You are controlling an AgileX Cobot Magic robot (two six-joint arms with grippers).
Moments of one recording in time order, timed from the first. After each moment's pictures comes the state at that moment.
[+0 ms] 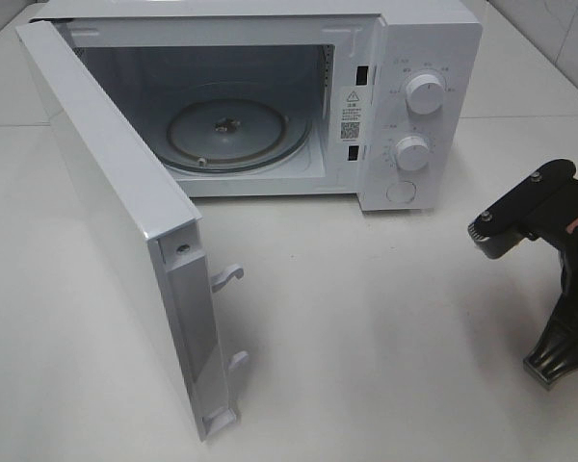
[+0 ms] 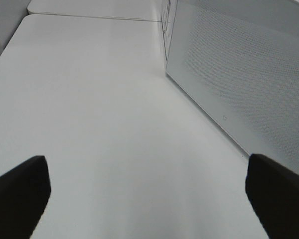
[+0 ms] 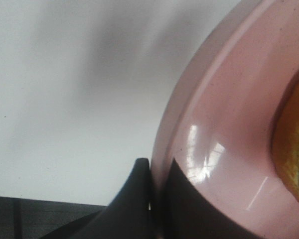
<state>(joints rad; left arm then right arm) 0.00 -0.01 -0.52 -0.08 1.08 0.01 0.67 1.41 -0.67 -0.57 1.02 0.44</state>
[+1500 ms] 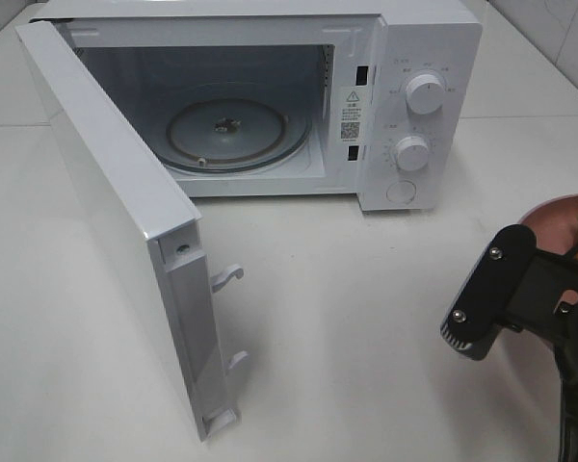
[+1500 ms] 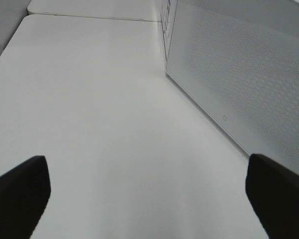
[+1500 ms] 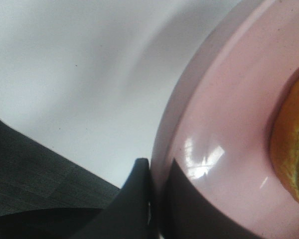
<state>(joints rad) 0.00 -0.01 -0.52 -0.08 1.08 0.01 0.97 1.31 -0.58 -0.57 1.05 0.38</state>
